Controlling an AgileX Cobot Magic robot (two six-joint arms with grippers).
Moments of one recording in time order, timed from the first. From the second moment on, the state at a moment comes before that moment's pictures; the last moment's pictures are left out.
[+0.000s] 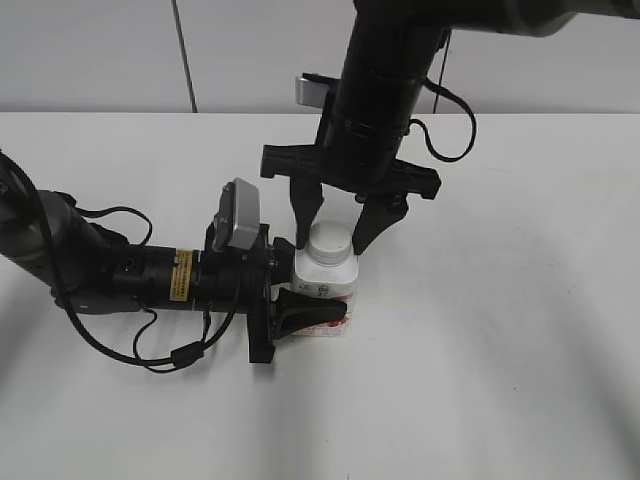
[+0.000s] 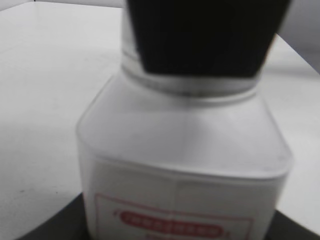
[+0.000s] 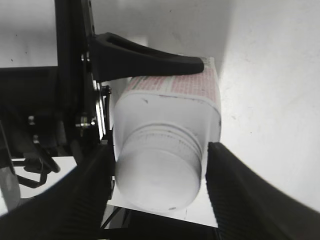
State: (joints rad) left arm -0.34 2.33 -1.01 1.31 -1.20 -0.38; right arm 0.61 2.09 -1.72 0.30 1.22 0.39
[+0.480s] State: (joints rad) left arm -0.34 2.33 -1.01 1.30 -1.20 -0.38; right arm 0.61 2.10 -1.72 0.30 1.22 0.39
